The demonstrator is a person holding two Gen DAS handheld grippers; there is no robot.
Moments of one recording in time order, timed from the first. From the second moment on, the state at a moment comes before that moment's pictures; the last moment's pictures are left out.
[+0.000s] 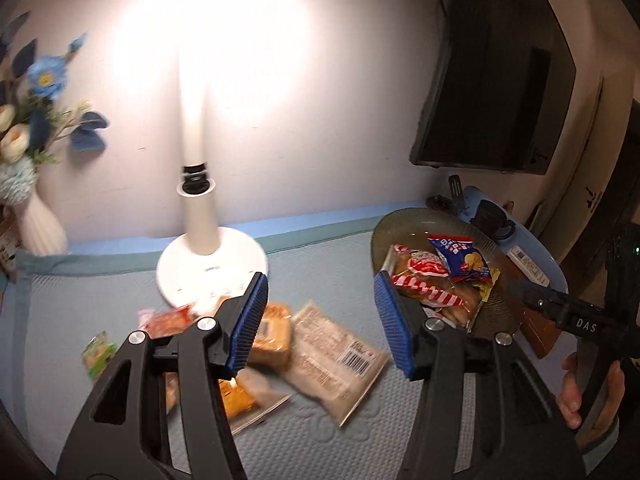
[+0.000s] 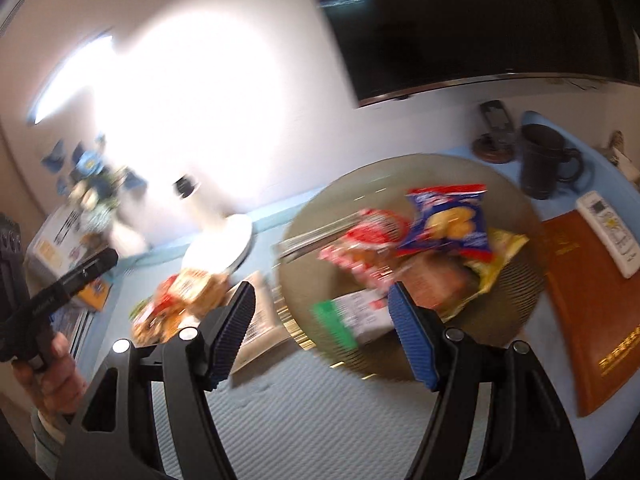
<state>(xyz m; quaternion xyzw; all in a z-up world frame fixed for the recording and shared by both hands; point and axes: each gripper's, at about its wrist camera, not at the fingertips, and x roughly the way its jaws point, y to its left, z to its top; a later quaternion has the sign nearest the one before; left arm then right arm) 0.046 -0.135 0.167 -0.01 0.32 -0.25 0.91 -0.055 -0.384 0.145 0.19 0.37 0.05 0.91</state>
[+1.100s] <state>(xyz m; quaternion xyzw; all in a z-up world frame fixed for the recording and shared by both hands) 0.022 0.104 0.011 -0.15 0.42 -0.07 0.89 -0.038 -0.224 0.042 0.02 0.45 0.09 0.89</state>
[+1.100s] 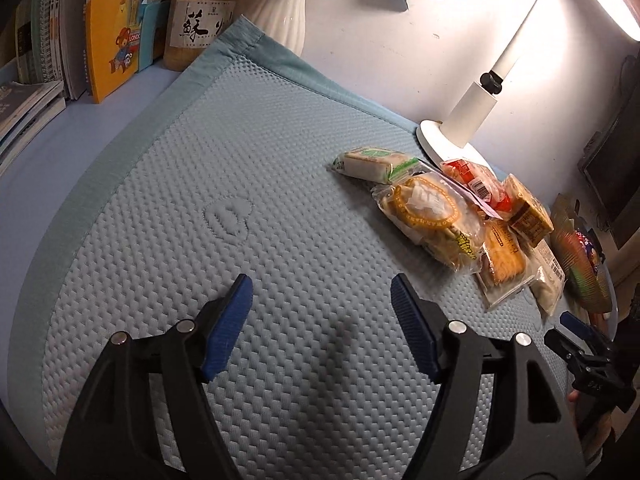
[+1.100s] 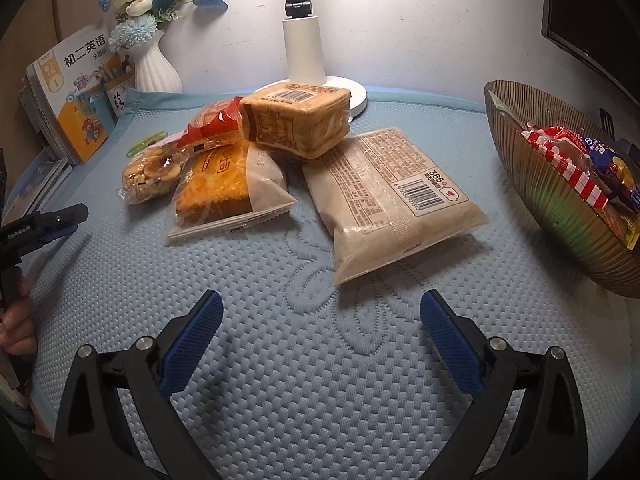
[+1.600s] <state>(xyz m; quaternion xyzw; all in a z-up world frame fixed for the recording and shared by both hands) 0.022 0.091 0.013 -0.10 0.44 -0.06 0.89 -0.032 -0.229 0.048 0.05 0.46 0.11 0.88</state>
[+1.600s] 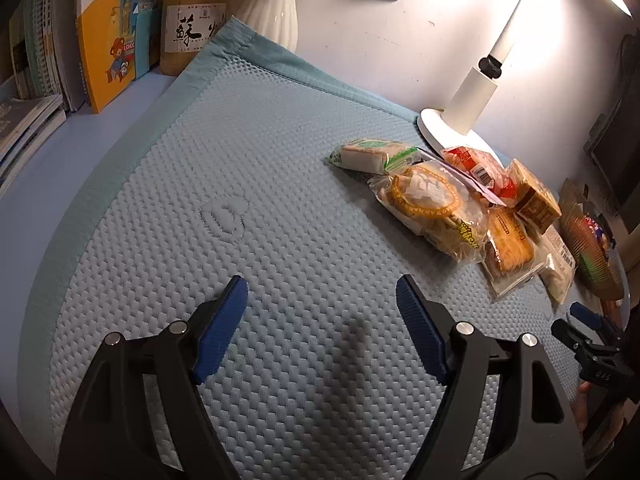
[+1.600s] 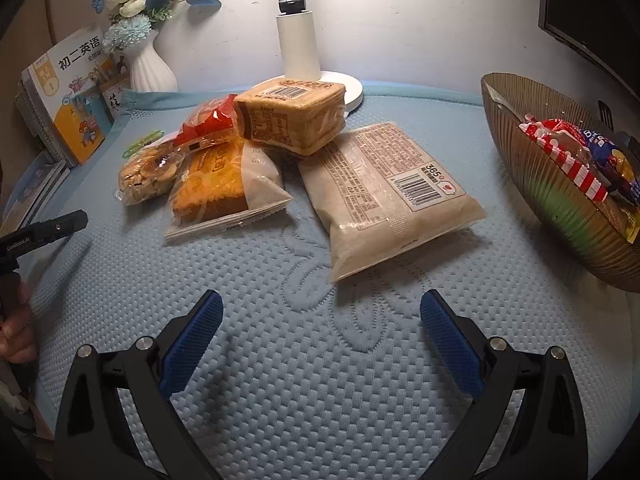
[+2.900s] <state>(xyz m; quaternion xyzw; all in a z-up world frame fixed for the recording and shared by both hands) 0.126 0.033 0.025 -0.10 0.49 -0.10 0.86 0.051 -0.146 0.037 0.03 0.48 0.13 0.87</state>
